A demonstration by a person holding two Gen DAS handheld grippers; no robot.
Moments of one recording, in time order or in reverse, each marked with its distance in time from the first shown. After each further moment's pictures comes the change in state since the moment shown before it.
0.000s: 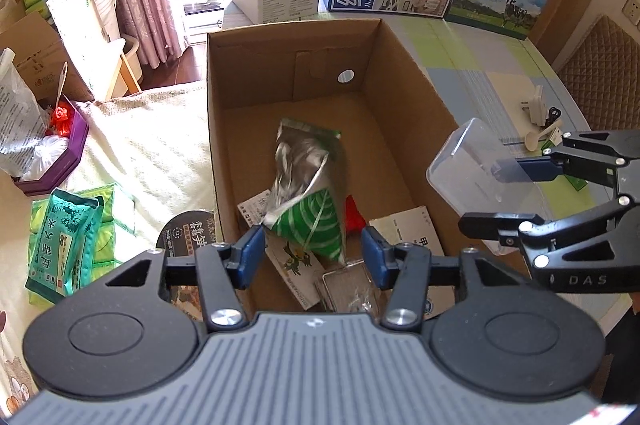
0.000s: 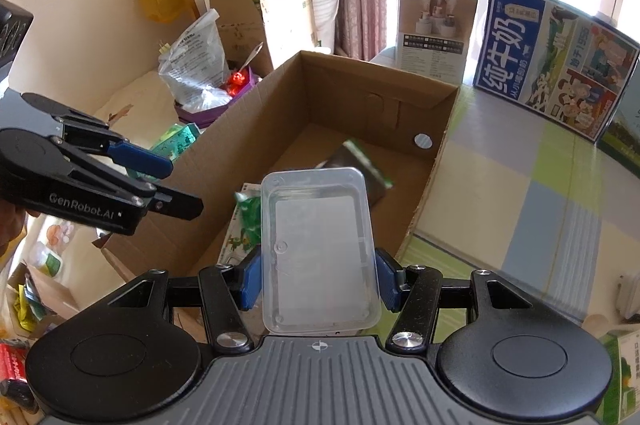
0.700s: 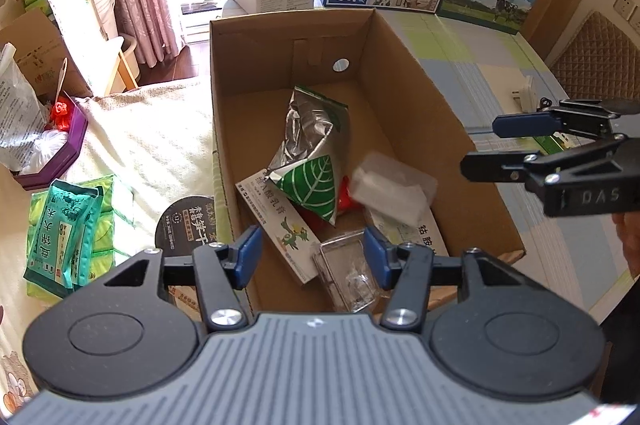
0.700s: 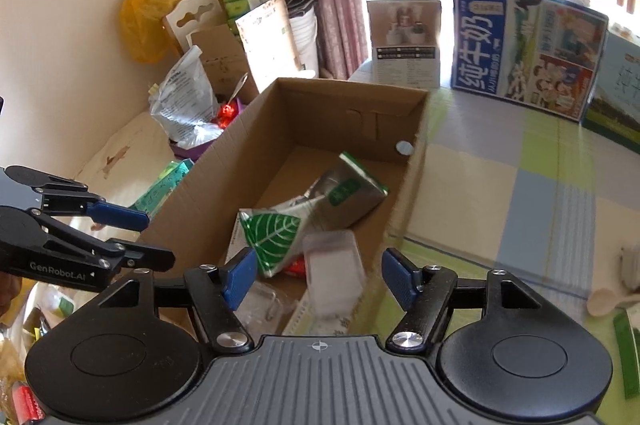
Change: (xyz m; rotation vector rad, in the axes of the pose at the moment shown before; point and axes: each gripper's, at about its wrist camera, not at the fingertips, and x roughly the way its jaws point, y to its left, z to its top) left arm -0.013 -0.002 -0.023 0.004 -0.008 -0.018; right arm -0.022 -0.021 -0.006 0.126 -0.074 0.011
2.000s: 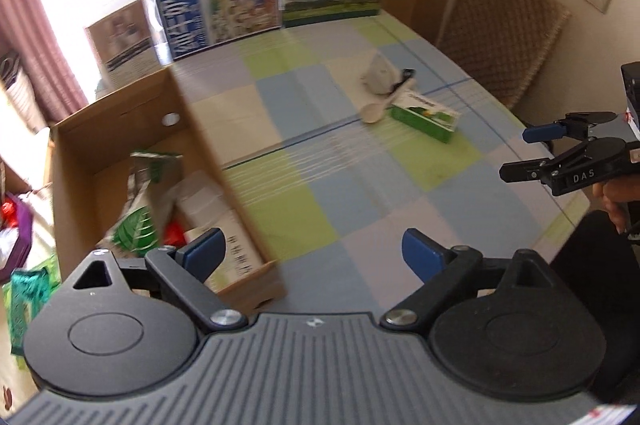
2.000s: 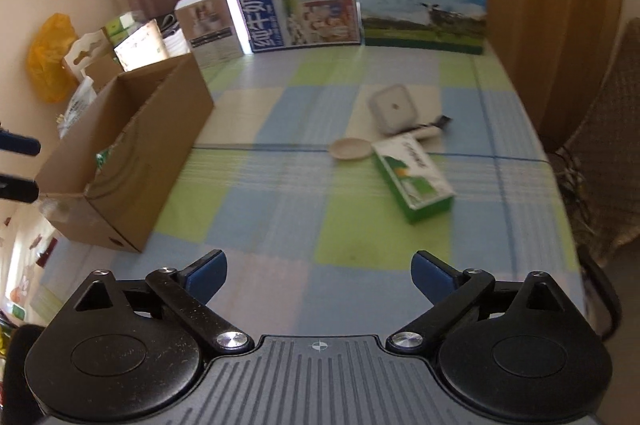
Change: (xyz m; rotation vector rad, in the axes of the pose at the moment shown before) left arm -0.042 -0.208 -0.010 0.305 -0.063 -0.115; right arm -0.195 -0.173 -0.172 0.225 -0.037 -0.234
